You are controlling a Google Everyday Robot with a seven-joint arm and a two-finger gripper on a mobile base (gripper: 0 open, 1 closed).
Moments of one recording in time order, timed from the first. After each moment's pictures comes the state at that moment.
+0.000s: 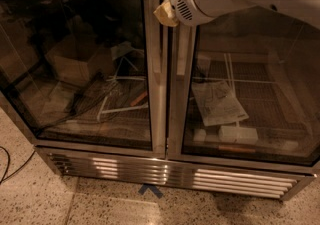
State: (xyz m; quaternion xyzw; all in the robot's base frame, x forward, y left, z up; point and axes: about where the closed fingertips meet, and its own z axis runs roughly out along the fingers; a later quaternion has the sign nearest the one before) arm 0.591 -0.015 1.018 -0.41 0.78 0.04 0.48
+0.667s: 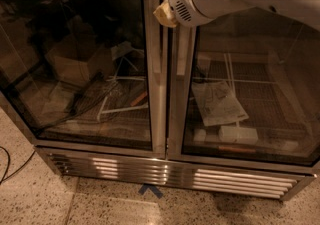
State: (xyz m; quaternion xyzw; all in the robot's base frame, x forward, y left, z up) arm 0.588 -0.013 1.018 -0.41 0.77 0.04 0.48
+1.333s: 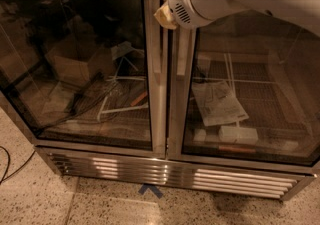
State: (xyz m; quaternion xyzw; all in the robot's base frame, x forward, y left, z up) arm 0.590 -0.017 1.012 -0.40 0.78 0.03 0.47
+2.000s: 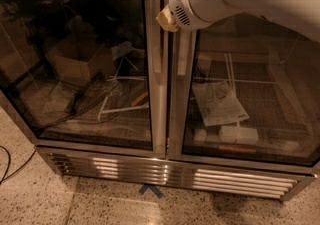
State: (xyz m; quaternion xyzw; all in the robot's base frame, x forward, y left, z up) arm 0.595 -0.028 1.006 -0.39 0.79 0.02 0.47
